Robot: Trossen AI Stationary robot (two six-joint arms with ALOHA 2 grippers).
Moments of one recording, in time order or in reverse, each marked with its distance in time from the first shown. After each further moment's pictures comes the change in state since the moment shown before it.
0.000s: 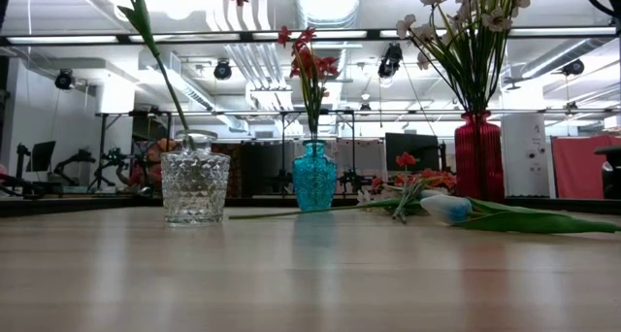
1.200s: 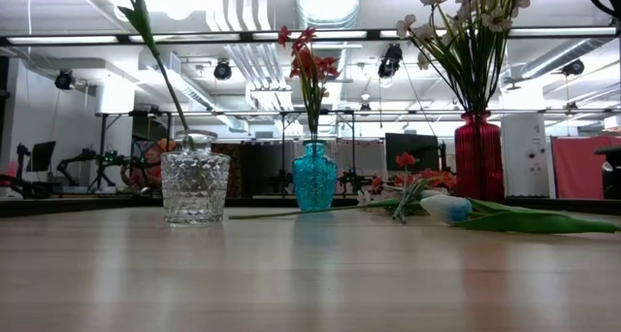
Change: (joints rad) left arm -0.321 -0.207 0.144 -0.185 0.086 -0.613; right arm -0.010 -0.022 -0.203 0.322 -0.063 -0.008
